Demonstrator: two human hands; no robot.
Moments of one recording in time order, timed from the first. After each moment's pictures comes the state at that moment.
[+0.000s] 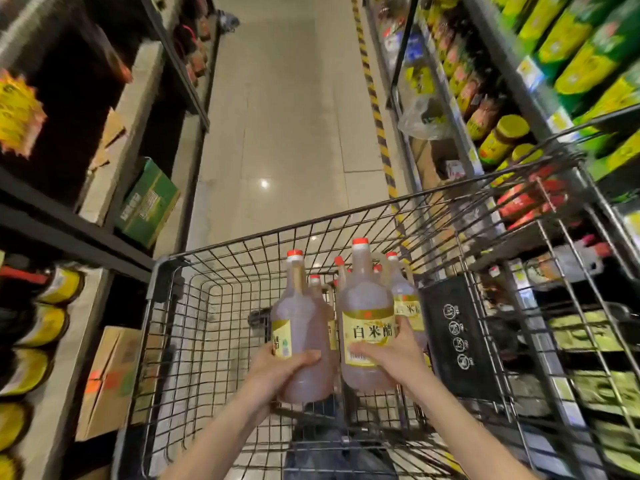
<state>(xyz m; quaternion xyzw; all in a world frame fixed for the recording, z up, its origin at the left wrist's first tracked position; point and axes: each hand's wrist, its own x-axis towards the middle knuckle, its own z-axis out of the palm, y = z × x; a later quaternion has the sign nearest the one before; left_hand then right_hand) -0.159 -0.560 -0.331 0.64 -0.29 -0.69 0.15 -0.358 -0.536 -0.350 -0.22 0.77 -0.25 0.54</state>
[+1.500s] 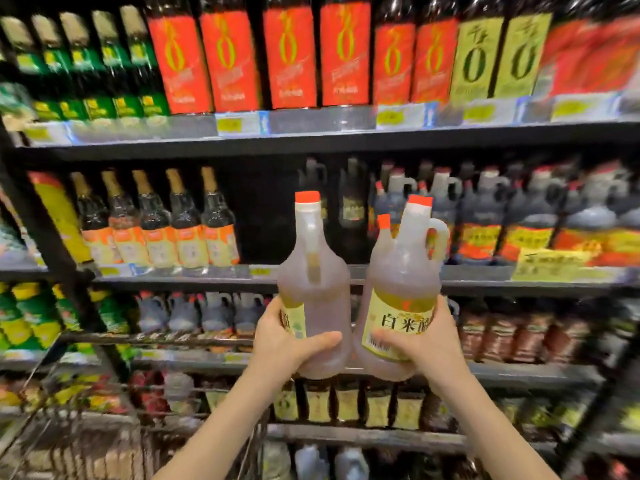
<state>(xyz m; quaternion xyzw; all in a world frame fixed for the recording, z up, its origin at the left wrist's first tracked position) -0.431 -0.269 -0.059 -0.04 -0.75 -0.66 0.07 -0.407 -0.067 -0.058 0.07 0.76 -0.62 -0.18</state>
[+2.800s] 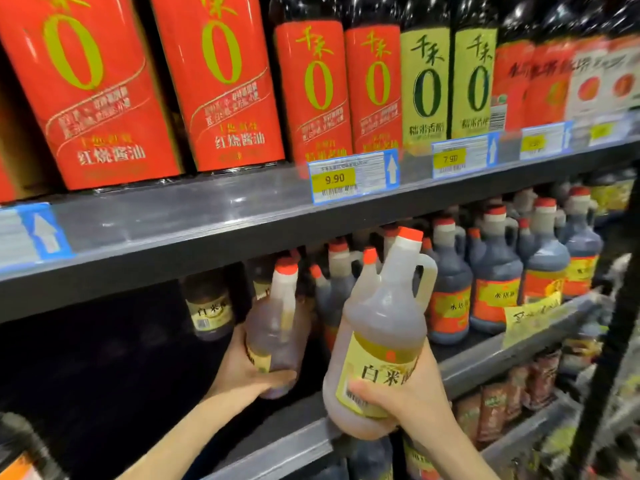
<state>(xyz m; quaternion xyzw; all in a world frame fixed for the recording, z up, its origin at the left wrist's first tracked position) -0.784 -0.207 -0.067 -0.26 -0.76 -0.59 -0.09 -0.596 -0.030 -0.051 0.14 0.69 -0.64 -0.32</state>
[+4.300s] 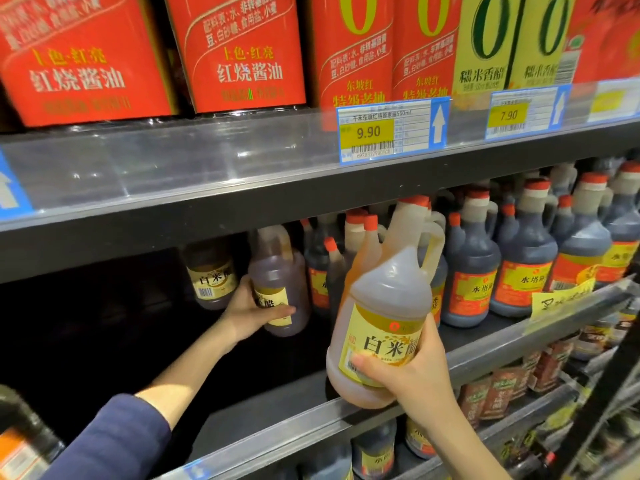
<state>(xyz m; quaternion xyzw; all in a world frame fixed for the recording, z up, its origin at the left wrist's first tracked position) -0.858 -0.183 -0.067 -0.25 -0.78 -0.56 -0.09 -0.614 -0.036 -0.053 0.11 0.68 -0.64 -0.34</state>
